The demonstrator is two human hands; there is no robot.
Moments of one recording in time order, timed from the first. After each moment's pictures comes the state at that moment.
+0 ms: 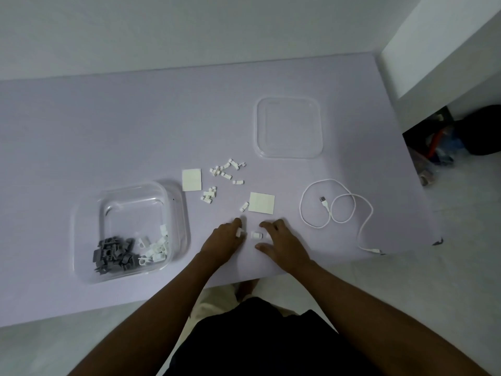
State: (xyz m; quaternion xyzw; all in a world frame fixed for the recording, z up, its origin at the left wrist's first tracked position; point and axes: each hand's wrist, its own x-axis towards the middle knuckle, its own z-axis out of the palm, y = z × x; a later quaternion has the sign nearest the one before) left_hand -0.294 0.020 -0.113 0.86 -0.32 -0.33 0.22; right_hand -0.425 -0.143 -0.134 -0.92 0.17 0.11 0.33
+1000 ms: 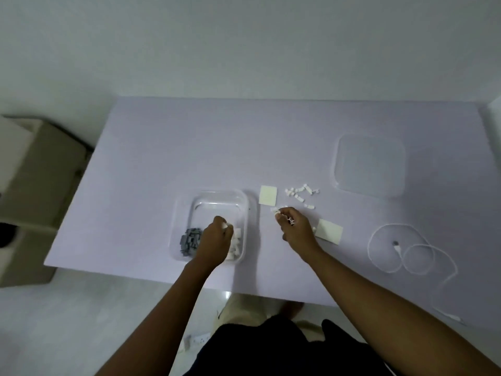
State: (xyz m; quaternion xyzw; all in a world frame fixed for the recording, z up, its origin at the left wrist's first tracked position) left_hand -0.239 0.165 -0.019 0.94 -0.04 -0.20 0.29; right_hand -0.281 -0.056 -0.068 -0.66 0.27 0.07 0.70
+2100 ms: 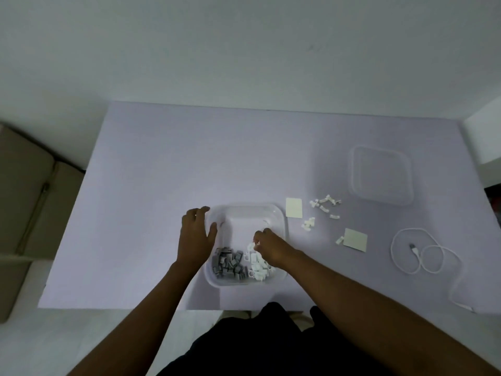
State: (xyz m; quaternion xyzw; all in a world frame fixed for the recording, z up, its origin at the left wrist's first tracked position) left_hand -0.129 0.313 -0.048 0.95 -0.12 -0.08 0.29; right_hand -0.205 0.094 -0.079 -0.91 0.02 0.32 0.25
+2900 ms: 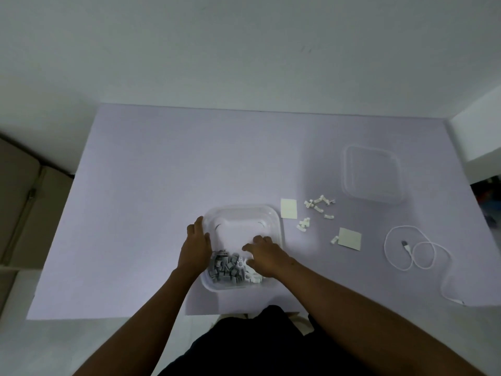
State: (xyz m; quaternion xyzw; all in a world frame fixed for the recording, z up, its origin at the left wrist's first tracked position) left_hand -0.137 0.310 -0.075 0.92 -0.04 -0.22 0.32; right_hand -0.218 0.110 -0.075 -0.92 0.02 0.33 0.19
